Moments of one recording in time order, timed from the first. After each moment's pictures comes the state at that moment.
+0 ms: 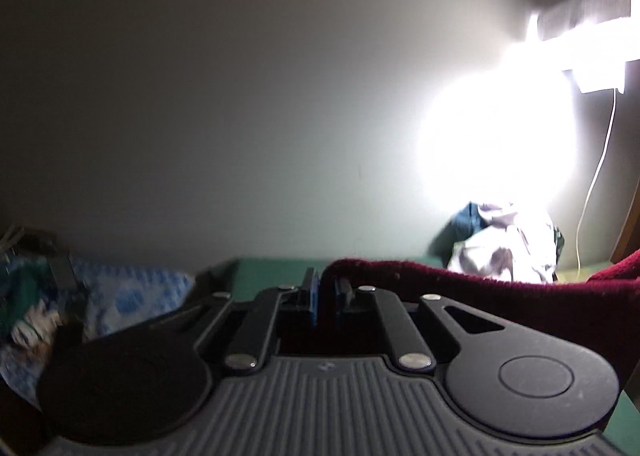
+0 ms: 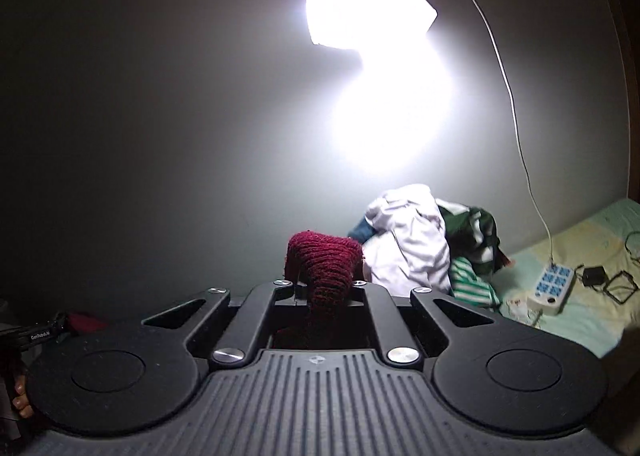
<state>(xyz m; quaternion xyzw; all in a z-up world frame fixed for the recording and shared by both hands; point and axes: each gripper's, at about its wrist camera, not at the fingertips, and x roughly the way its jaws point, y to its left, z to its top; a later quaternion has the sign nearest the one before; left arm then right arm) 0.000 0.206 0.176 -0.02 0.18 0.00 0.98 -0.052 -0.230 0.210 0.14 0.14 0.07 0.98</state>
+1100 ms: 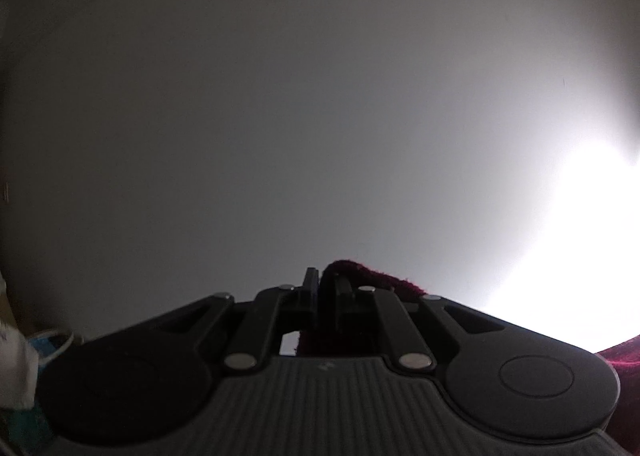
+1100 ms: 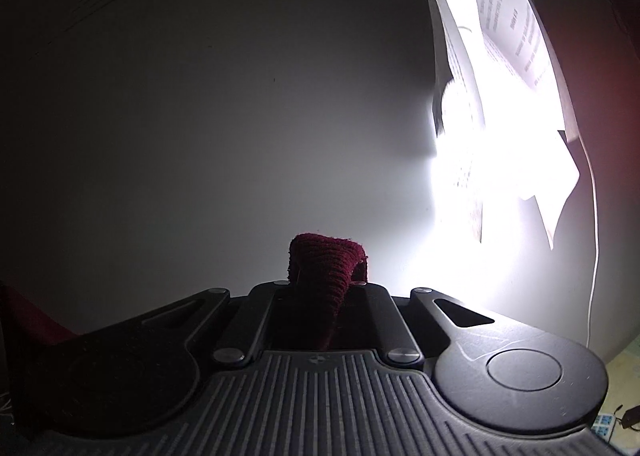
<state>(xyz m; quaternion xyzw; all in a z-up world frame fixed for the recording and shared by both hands) 0.157 0.203 0.351 -0.02 0.03 0.15 0.99 0.146 -0.156 0.312 0.10 -0.01 0.05 0.99</state>
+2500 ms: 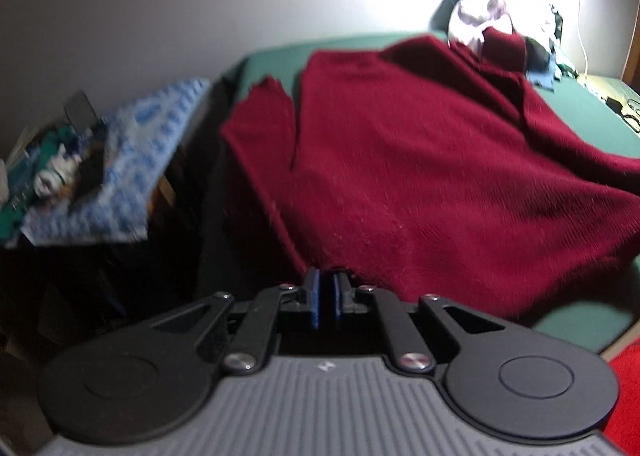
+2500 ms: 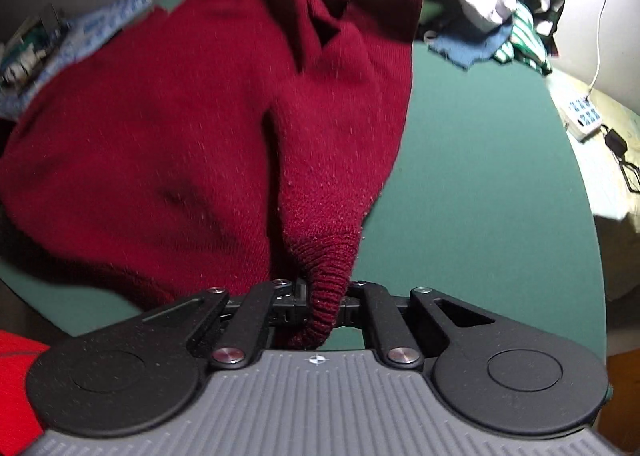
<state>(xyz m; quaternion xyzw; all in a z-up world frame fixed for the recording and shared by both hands) -0.158 0.198 -0.021 0.05 0.42 -0.01 0.91 -0.082 -0.128 -0.033 -0.06 0.51 0.11 0.85</state>
